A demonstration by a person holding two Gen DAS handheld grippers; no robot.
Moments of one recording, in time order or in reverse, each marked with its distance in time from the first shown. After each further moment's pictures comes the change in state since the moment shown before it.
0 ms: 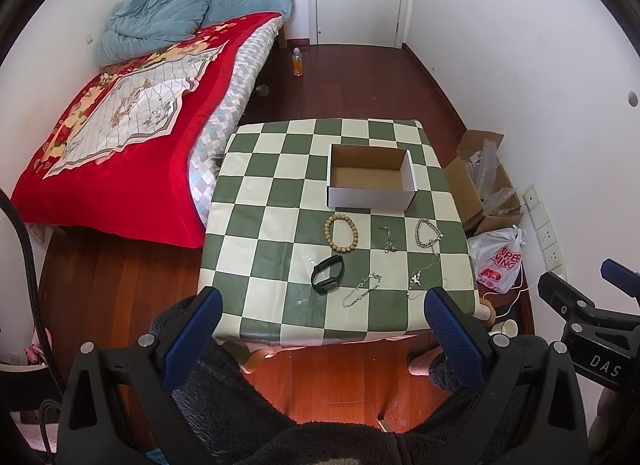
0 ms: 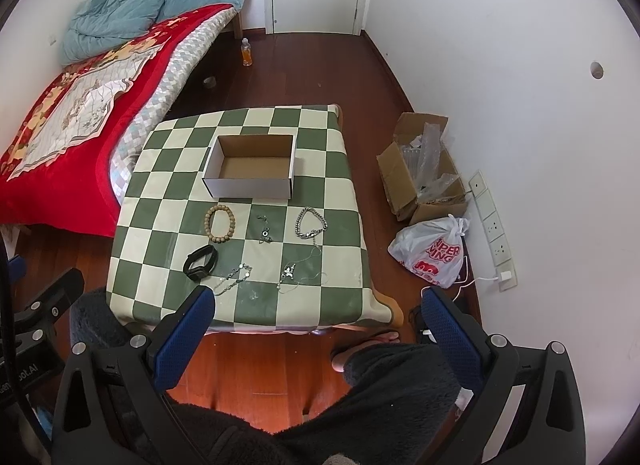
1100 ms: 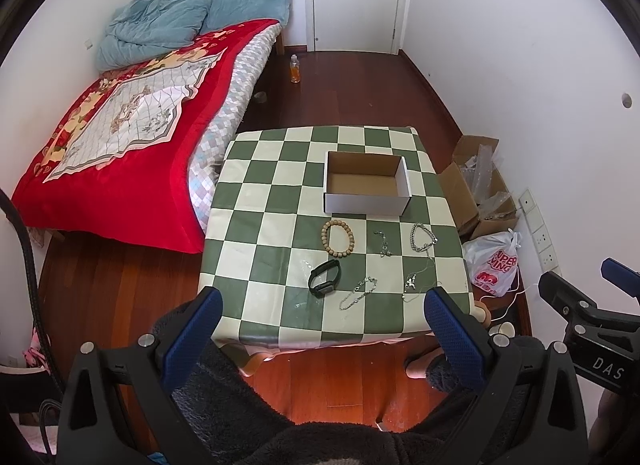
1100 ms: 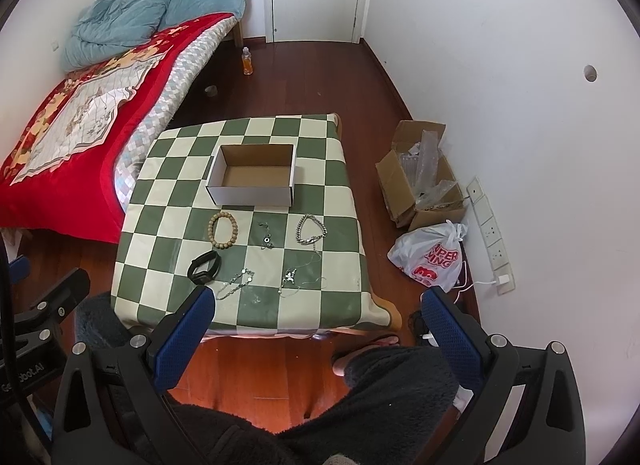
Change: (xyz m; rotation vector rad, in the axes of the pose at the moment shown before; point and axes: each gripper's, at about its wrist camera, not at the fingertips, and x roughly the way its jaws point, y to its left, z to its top) left arm -0.009 -0.004 -0.004 0.002 -0.028 -0.008; right arm -0.018 -0.004 -0.002 0.006 -0.030 0.006
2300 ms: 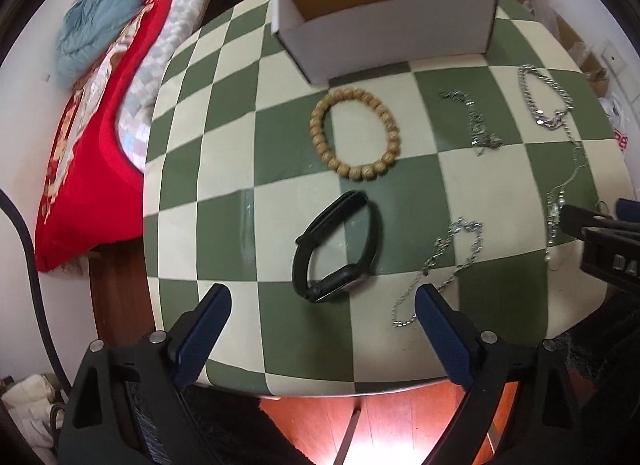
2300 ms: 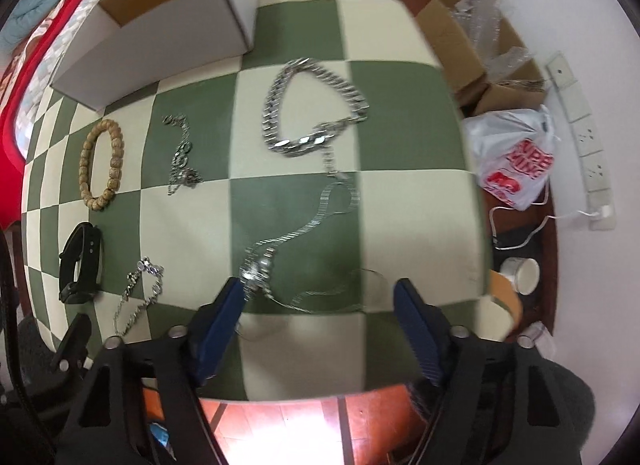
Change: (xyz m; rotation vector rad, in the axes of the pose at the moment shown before) left arm 0.294 -0.039 -0.046 0.264 0.356 0.259; right arm 0.371 0.011 -0.042 0.096 0.453 0.085
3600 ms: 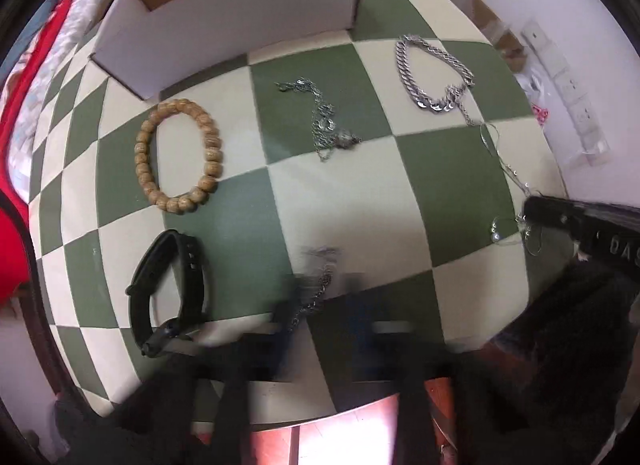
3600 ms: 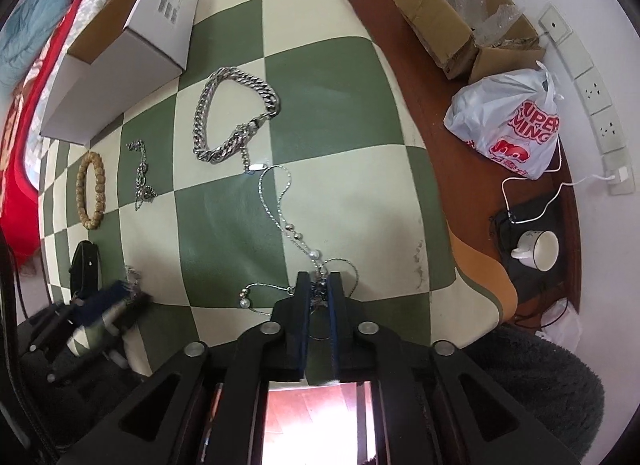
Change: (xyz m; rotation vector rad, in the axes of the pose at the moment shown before) left arm 0.020 -0.059 0.025 0.147 0.038 -0.325; right arm -0.003 -0.069 -0.002 0.103 0.047 0.110
